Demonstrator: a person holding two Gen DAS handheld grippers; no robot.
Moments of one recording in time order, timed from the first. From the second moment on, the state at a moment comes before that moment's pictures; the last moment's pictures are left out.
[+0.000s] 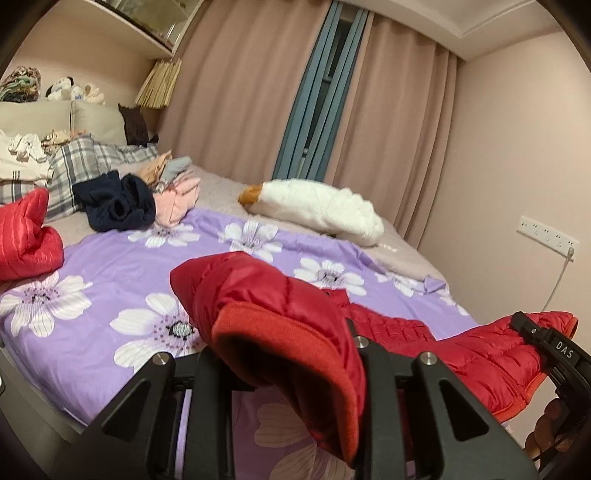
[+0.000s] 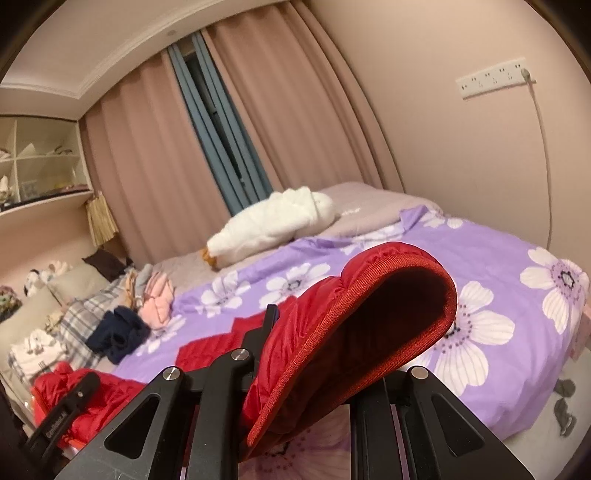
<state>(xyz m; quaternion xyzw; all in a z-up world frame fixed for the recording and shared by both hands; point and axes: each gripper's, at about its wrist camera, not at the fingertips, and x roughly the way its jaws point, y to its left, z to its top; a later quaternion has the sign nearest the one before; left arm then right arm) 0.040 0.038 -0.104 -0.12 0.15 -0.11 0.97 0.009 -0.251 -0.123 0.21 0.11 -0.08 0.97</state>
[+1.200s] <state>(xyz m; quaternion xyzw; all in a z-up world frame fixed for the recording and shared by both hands) 0.086 0.030 -0.114 -0.12 0.19 -0.10 0.97 0.040 -0.255 -0.127 0.21 0.12 -0.08 0.97</state>
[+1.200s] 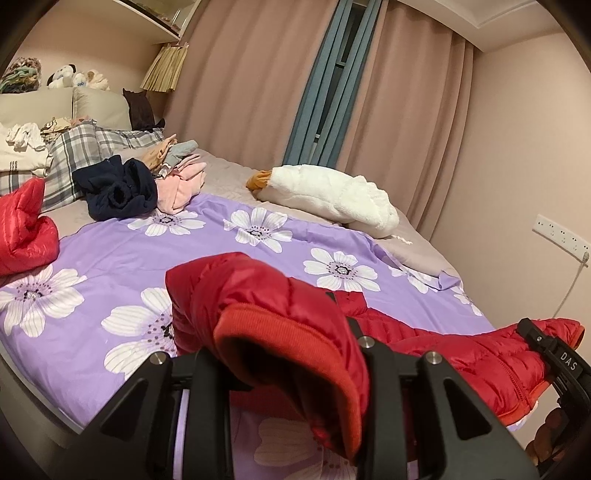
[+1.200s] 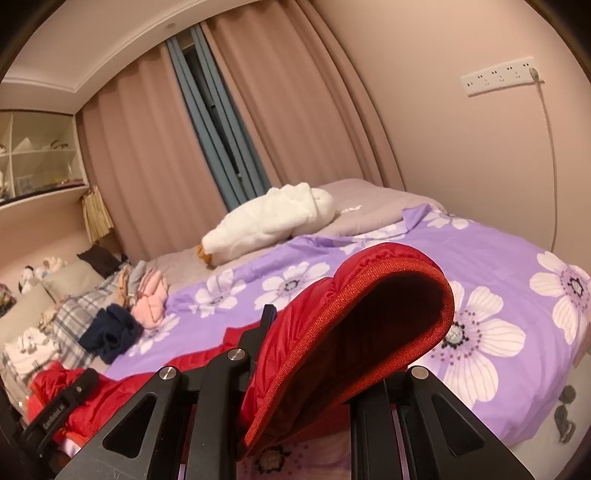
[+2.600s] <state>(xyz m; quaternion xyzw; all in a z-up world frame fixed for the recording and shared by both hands) 0.297 0.009 -0.169 -0.16 0.22 -0.05 0.96 0.229 -0.276 -0.153 0.18 0.20 -0.14 0.95</state>
